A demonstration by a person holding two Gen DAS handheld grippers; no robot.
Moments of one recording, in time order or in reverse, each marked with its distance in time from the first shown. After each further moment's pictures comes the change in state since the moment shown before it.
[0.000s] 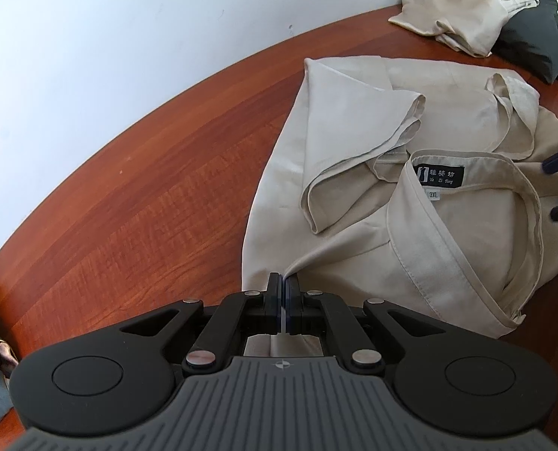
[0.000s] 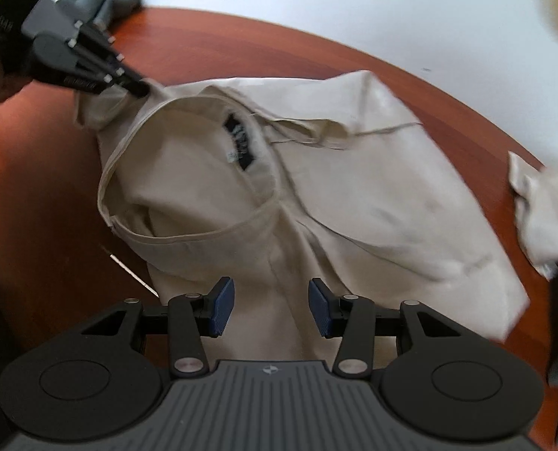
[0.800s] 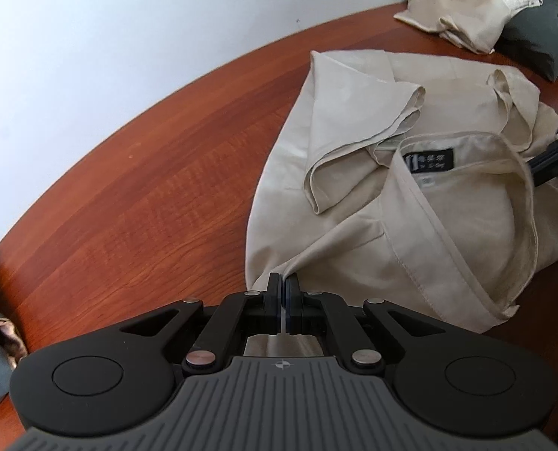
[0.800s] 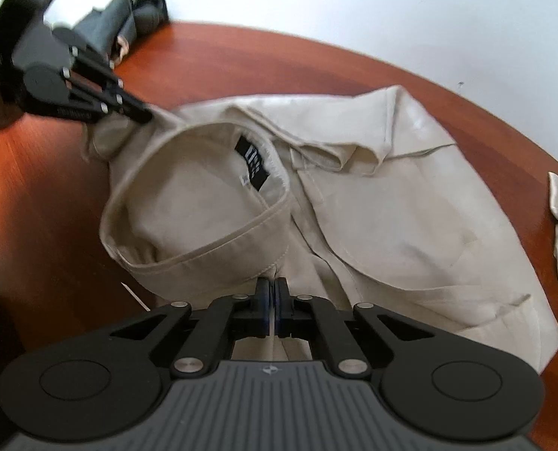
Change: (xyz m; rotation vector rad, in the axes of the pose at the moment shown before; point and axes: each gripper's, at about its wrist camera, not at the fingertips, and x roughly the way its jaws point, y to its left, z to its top) left arm -0.022 -0.001 -0.015 -0.023 0.004 0.027; right arm -0.012 -0.018 0.012 0.072 -0.086 0.129
